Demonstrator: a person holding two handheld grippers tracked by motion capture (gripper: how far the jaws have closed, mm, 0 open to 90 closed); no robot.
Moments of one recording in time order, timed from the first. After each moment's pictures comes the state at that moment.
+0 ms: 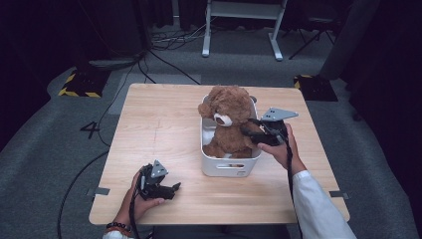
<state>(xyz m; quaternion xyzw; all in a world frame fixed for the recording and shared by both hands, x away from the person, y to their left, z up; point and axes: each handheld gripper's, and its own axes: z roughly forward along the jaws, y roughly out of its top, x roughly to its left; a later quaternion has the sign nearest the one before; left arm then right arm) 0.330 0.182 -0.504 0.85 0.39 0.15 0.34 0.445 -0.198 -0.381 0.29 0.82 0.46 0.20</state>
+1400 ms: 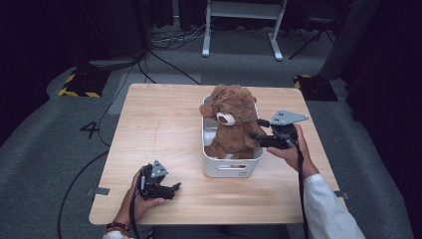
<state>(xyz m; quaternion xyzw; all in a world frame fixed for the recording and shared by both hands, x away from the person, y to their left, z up) 0.330 0.182 -0.504 0.85 0.39 0.15 0.34 0.428 -0.217 -0.368 0.26 0.83 0.44 0.23</state>
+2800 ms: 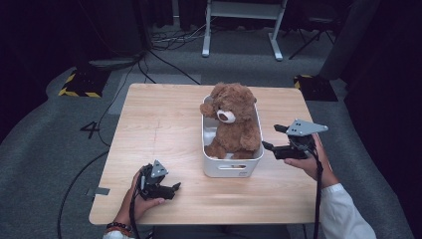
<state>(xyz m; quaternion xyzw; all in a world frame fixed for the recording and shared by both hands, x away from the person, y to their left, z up) 0.331 0.182 -0.504 0.85 0.39 0.15 0.34 0.400 -0.257 -0.367 0.25 0.83 0.43 0.24</state>
